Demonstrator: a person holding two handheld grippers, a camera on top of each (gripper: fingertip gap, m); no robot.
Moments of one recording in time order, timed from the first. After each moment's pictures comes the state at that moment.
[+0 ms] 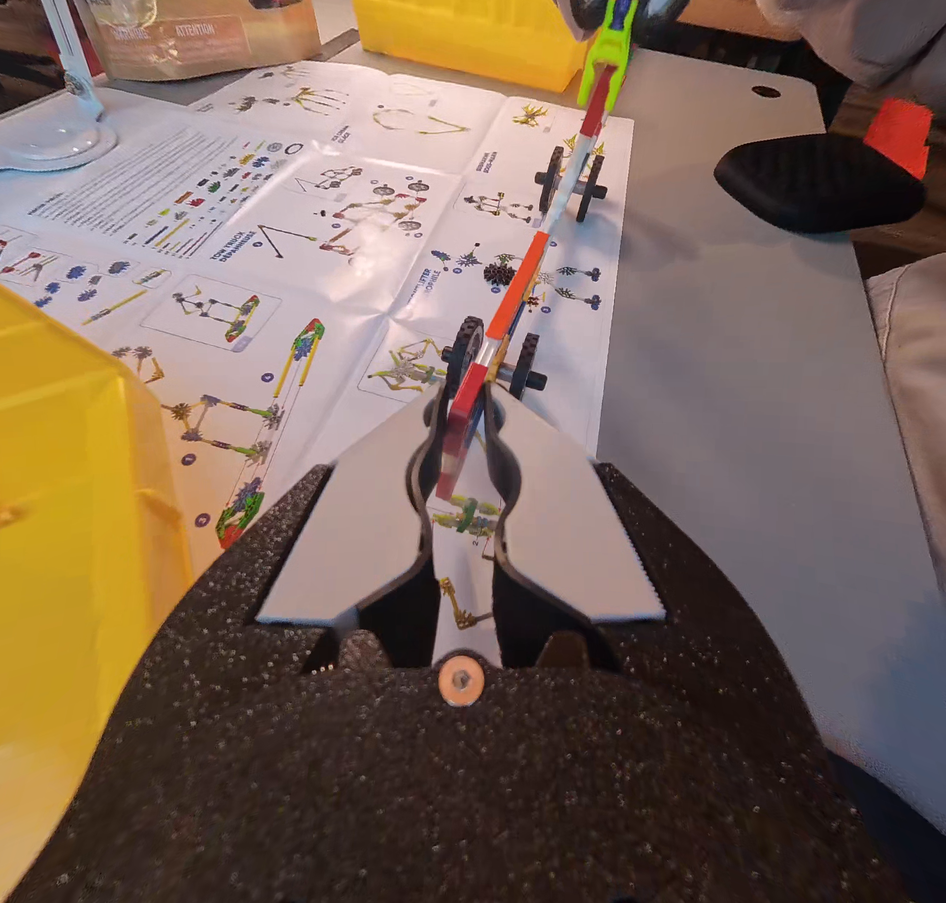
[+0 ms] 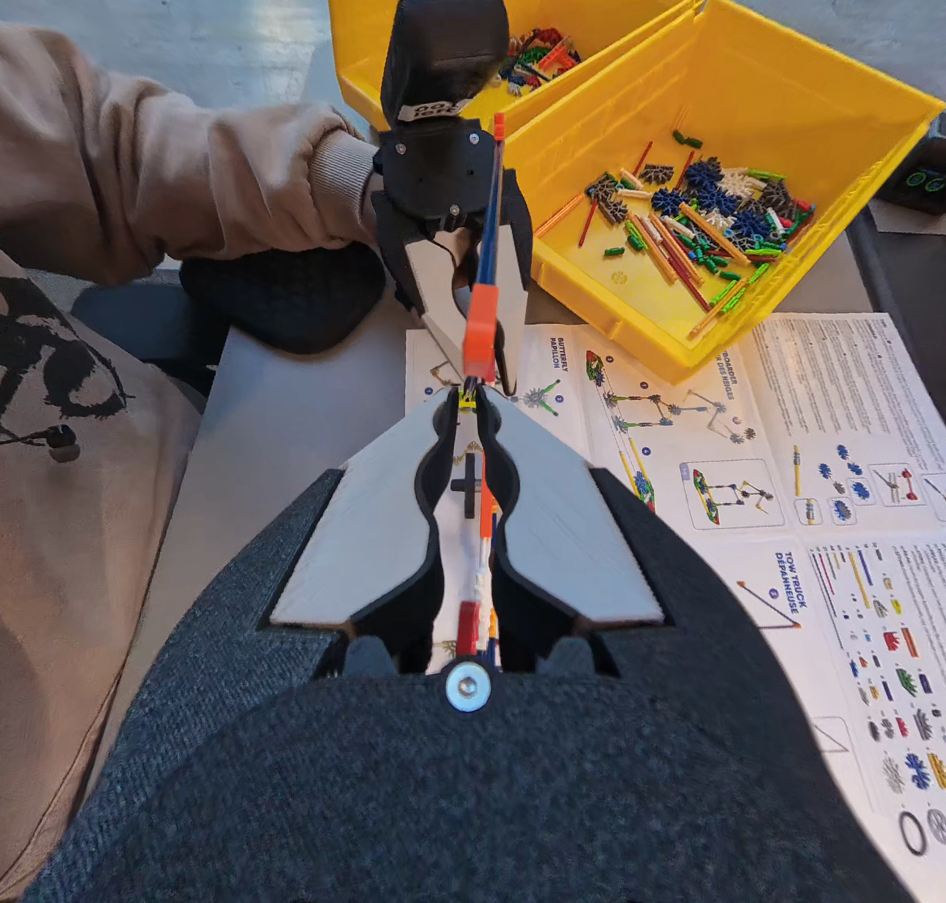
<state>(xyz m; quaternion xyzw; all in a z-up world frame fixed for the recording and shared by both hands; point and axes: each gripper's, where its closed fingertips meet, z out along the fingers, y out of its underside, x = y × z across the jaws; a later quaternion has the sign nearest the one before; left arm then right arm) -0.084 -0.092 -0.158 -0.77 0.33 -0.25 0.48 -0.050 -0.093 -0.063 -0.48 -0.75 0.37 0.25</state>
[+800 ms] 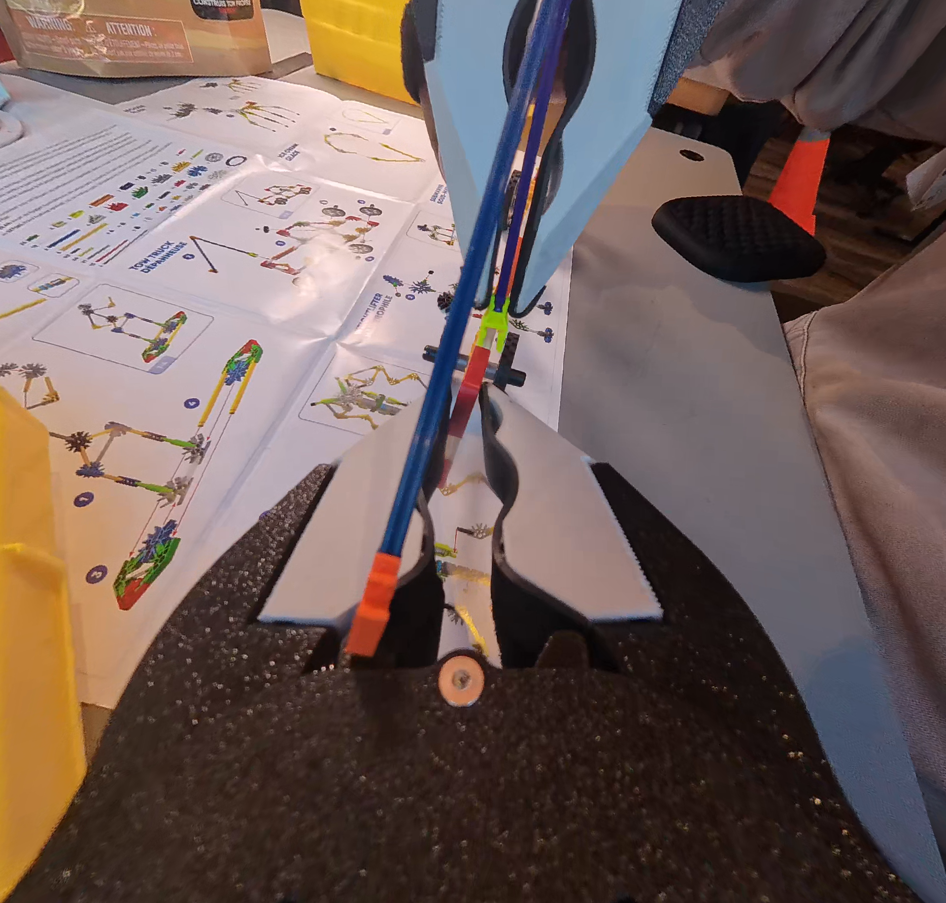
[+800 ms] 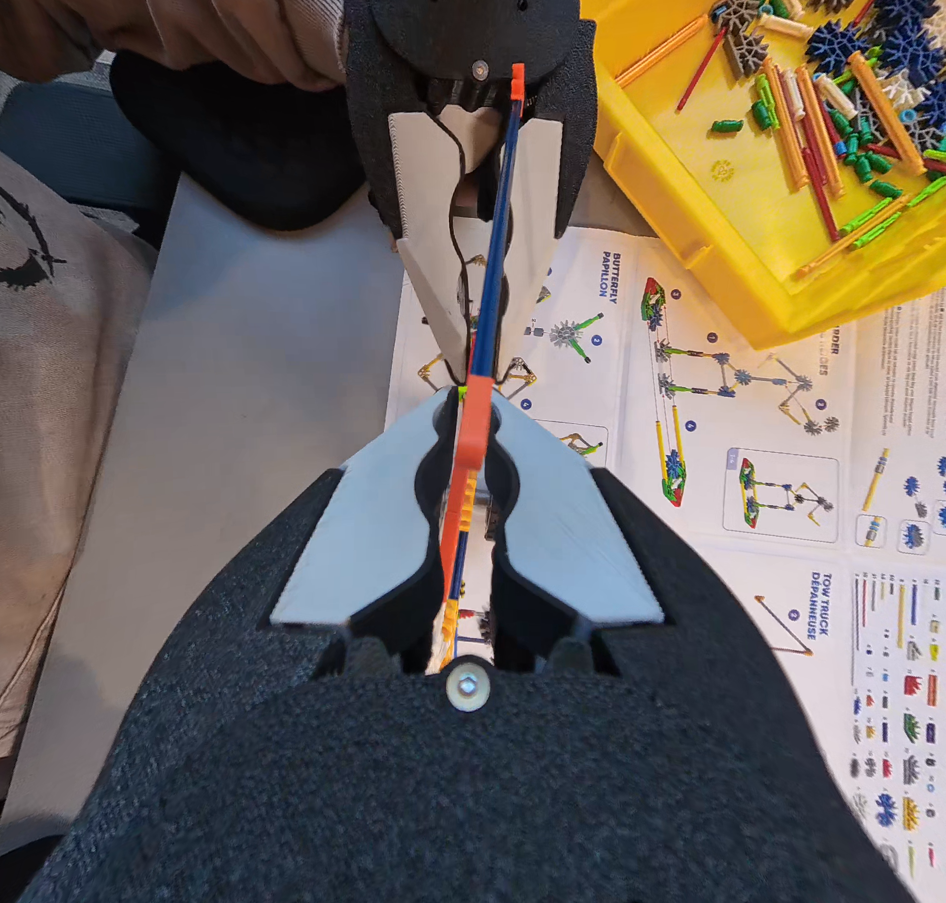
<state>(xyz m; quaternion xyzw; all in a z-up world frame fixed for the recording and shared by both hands) -0.059 -0.093 -0.158 -0.76 0.32 -0.31 0.48 -0.059 -0.093 -0.128 -0.45 -0.83 0.28 0.15</state>
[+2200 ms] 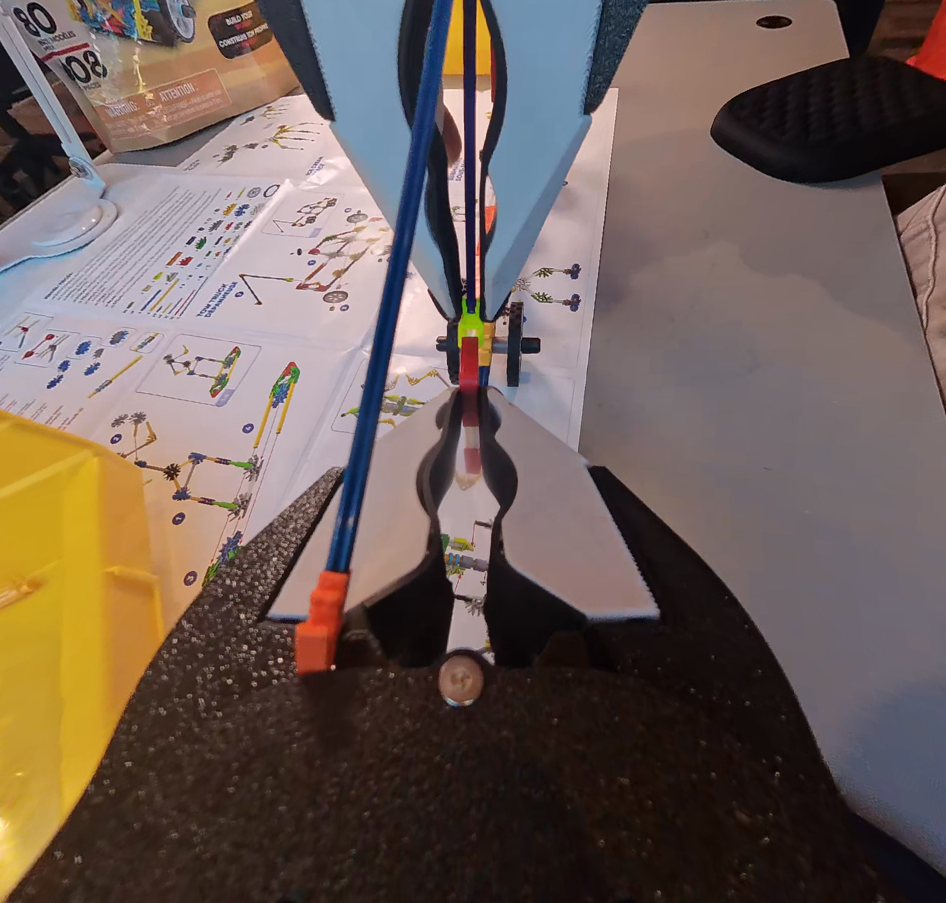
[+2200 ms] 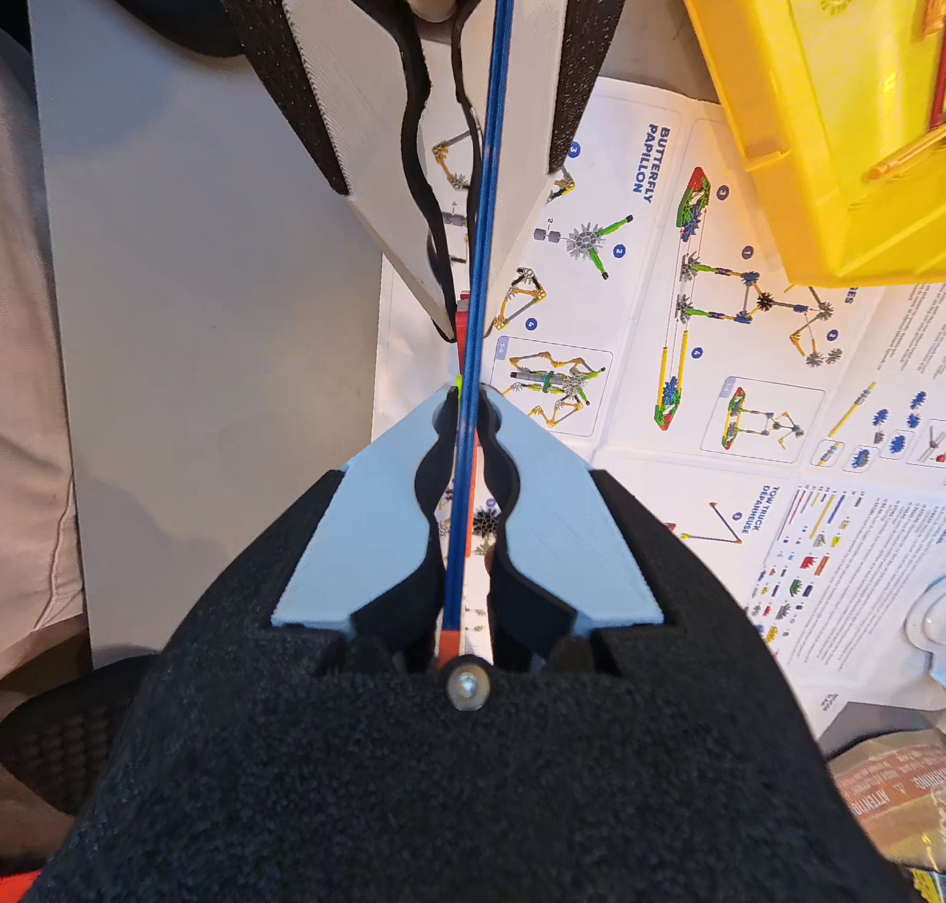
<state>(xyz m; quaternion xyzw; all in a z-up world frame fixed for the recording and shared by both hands) -0.054 -0.098 -0.158 -0.75 0.38 -0.19 0.50 -0.047 -0.090 -0.140 -0.45 -0.88 0.09 0.08</state>
